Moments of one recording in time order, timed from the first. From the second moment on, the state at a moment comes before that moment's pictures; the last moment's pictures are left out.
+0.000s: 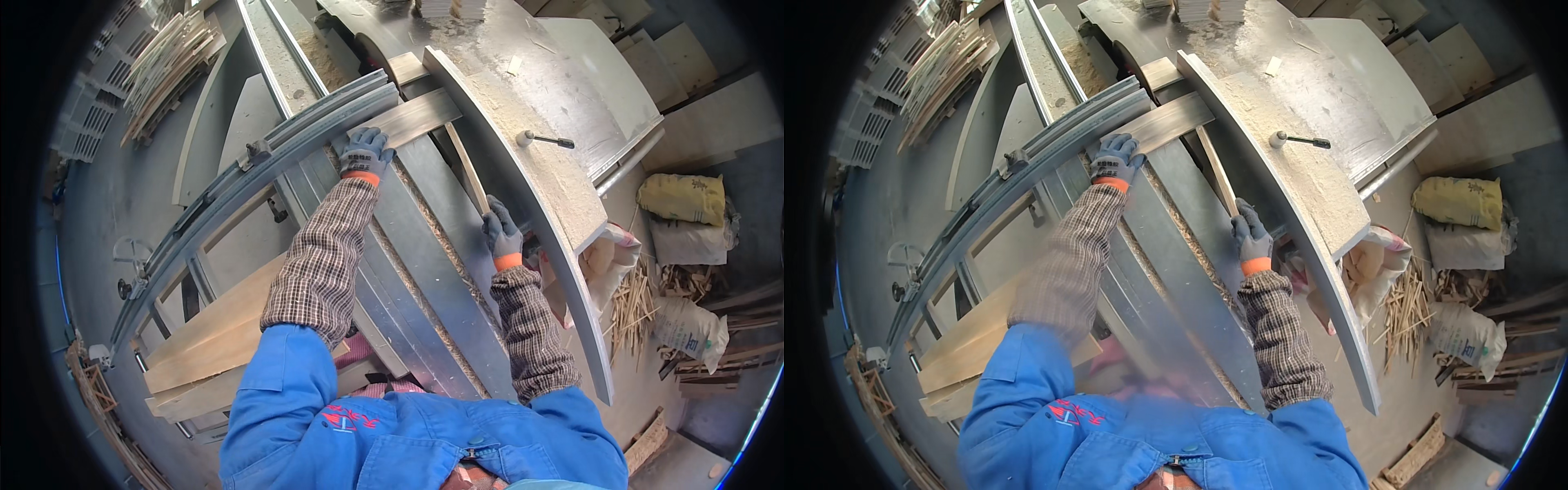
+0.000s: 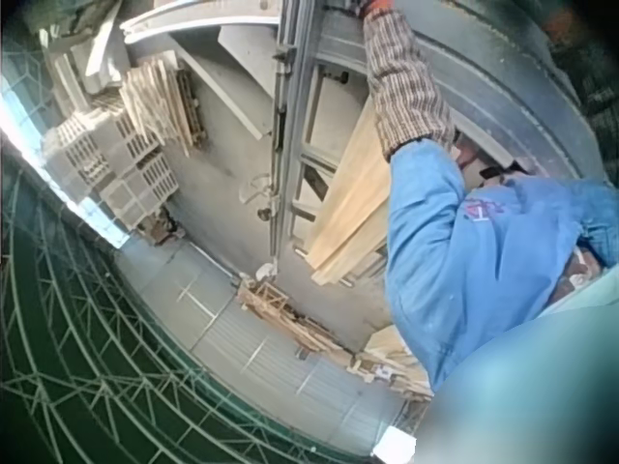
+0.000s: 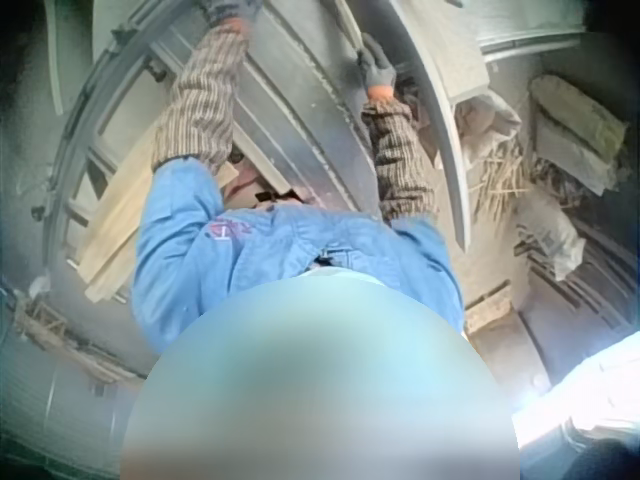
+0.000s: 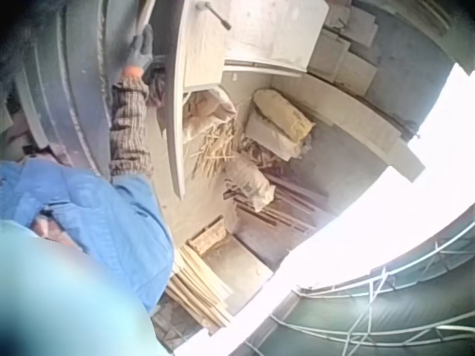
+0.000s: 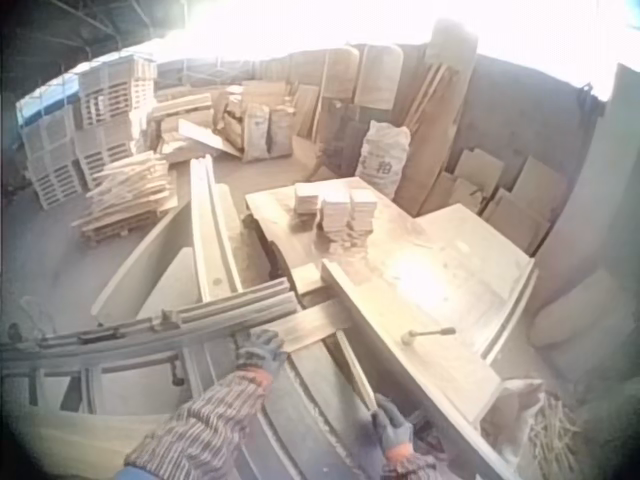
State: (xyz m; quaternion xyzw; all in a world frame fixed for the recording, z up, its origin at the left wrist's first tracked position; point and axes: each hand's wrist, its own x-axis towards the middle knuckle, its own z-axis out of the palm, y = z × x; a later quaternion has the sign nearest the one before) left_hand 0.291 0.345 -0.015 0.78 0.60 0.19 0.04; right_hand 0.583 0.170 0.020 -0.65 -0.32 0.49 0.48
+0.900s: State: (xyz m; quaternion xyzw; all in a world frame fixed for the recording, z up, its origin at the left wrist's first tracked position) left_hand 0.289 0.340 -0.014 0.77 0.63 0.07 0.04; right_hand 0.571 0.180 0.015 -0.65 -0.33 0.47 0.49
